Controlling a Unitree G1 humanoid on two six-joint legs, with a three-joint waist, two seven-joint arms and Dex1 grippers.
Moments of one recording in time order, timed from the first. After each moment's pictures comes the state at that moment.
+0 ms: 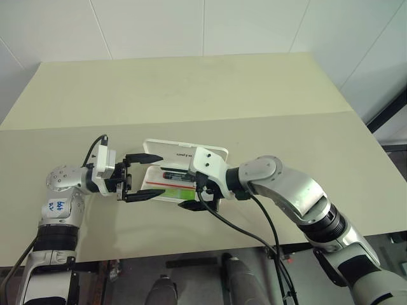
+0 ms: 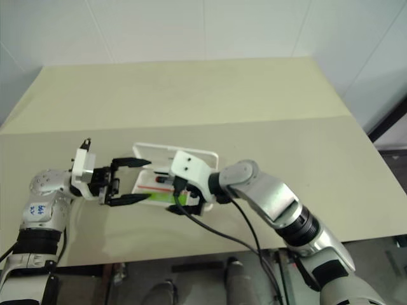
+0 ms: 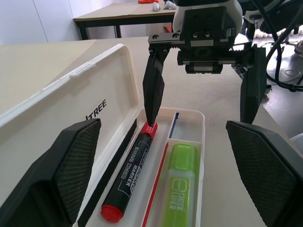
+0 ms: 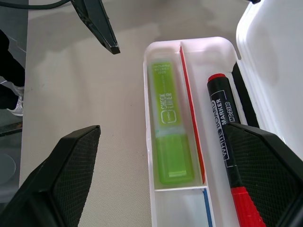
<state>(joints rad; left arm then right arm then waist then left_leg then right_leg) -0.46 0.63 0.13 0.29 -0.50 -0.05 -1.43 -0.80 -0.42 0.49 -0.38 0.34 1.05 0.77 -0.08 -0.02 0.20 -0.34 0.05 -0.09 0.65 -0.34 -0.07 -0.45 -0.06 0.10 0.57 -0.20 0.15</state>
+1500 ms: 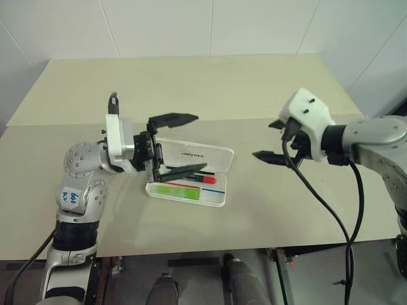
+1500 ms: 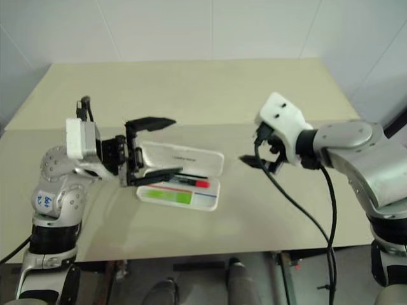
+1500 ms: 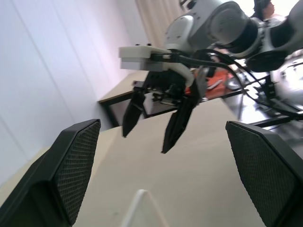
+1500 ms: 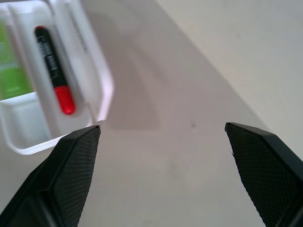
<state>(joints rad) -0.55 0.50 0.10 -0.21 -0.54 0.09 -1.05 -0.82 -0.94 0.09 -0.48 0.46 1.15 0.76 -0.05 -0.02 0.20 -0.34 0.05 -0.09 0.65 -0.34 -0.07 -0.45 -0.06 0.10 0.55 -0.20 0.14</state>
